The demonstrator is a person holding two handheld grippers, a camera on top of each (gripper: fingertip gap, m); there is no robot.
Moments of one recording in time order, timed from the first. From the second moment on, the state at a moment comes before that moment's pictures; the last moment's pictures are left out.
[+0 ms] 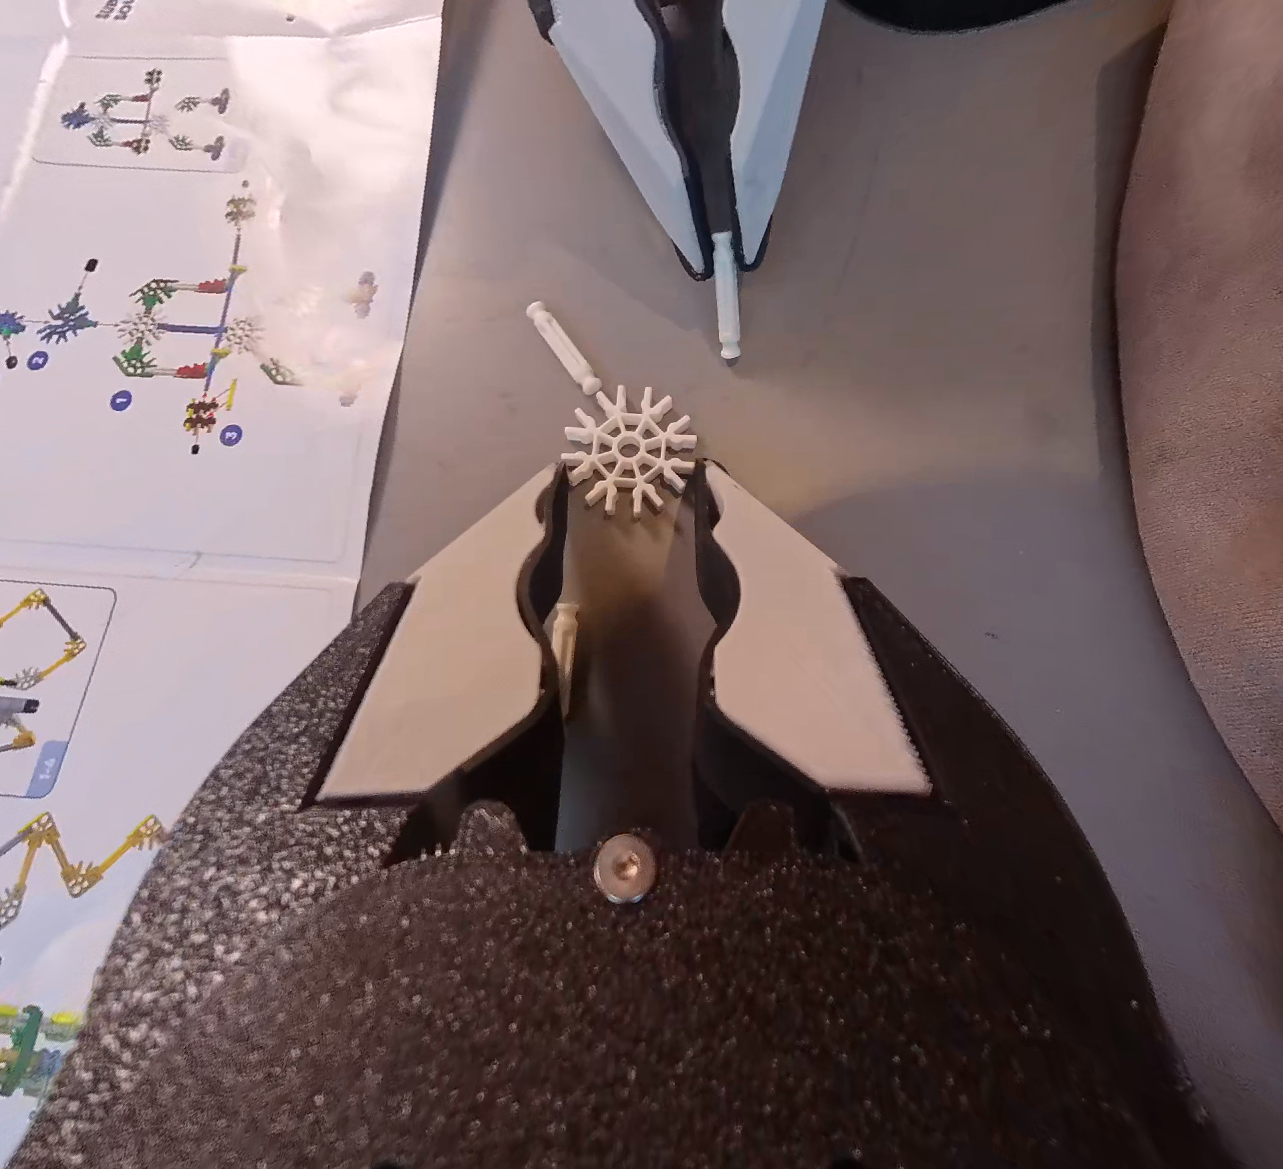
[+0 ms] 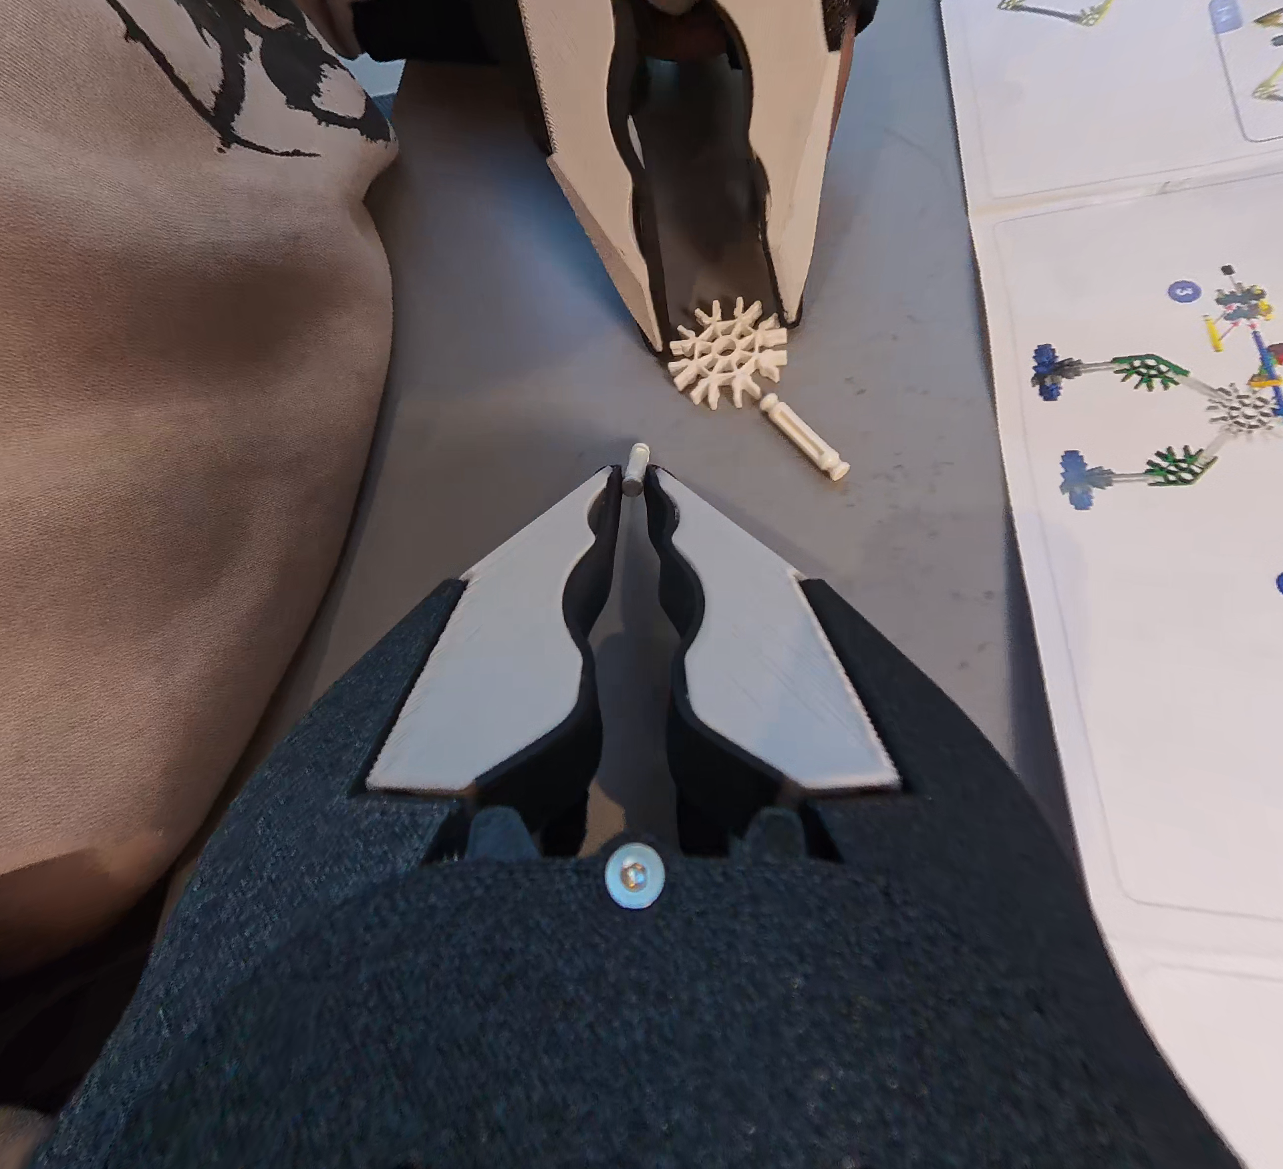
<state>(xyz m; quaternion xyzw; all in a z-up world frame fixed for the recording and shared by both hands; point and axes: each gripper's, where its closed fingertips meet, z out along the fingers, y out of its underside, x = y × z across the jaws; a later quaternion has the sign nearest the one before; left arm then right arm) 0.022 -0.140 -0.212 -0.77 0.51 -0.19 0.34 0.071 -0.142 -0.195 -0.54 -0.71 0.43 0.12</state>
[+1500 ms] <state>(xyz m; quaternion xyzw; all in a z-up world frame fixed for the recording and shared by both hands) 0.029 -0.115 -0.148 -0.75 0.28 -0.44 0.40 0.019 -0.105 -0.126 -0.54 -0.53 0.61 0.23</state>
